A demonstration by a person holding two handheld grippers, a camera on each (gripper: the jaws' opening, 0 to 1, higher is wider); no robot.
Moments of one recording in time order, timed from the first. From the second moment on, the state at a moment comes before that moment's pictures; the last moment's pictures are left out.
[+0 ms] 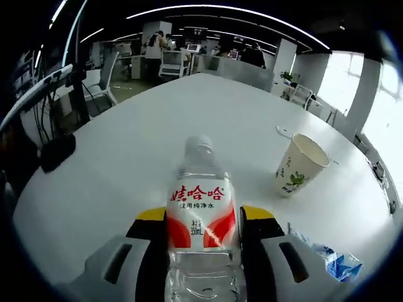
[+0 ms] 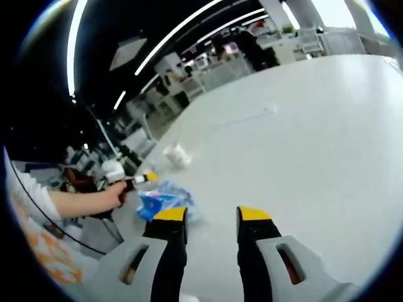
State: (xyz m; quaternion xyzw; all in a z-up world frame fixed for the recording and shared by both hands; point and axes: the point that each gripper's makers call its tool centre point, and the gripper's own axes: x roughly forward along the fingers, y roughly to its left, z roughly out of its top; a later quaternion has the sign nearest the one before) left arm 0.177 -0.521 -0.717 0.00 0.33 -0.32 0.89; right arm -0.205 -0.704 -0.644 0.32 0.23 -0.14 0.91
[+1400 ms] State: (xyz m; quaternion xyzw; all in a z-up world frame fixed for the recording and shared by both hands) left arm 0.002 -0.649 -0.556 -0.06 0.16 -0.58 0.80; right arm -0.197 -0.697 -0.610 0.38 0.14 -0.11 0.91
